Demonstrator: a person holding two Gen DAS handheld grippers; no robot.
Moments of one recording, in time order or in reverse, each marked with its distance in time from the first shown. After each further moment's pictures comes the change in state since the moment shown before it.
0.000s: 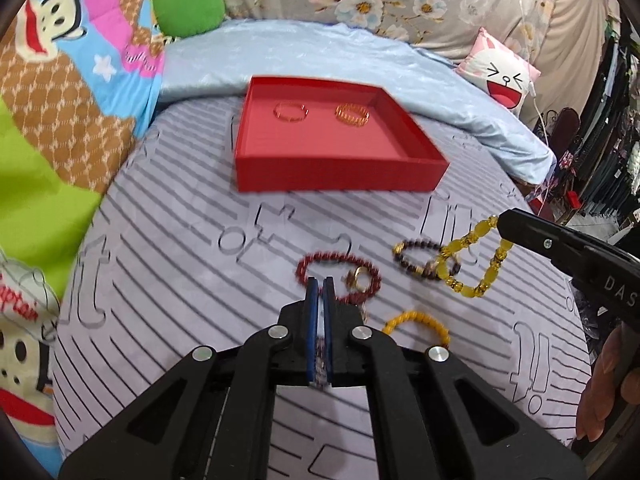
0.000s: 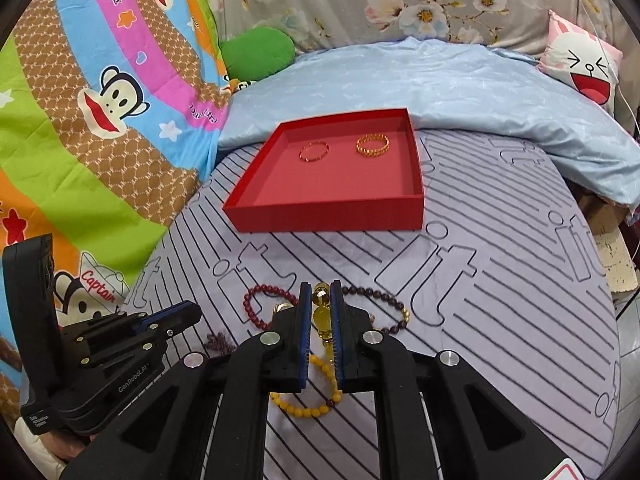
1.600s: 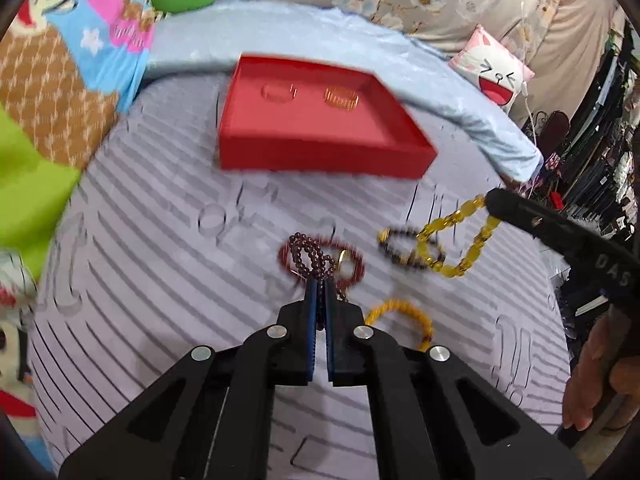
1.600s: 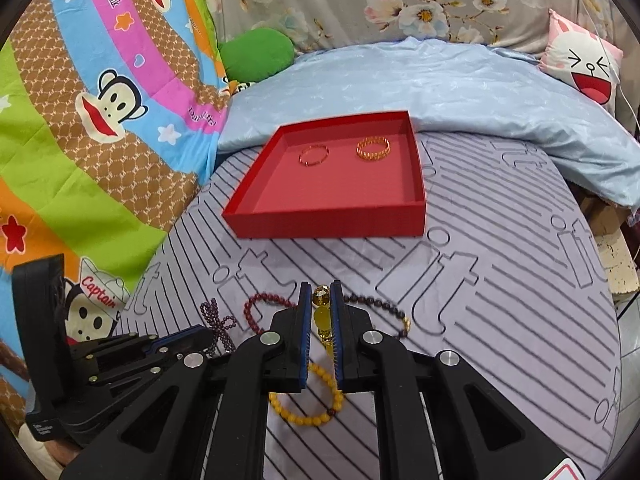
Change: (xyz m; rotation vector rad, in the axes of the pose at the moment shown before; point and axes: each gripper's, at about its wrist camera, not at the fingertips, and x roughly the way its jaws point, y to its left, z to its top) left arm 0.005 0.003 0.002 -0.041 0.052 -0.081; right arm 0.005 -0.002 0.010 0.014 0.001 0.010
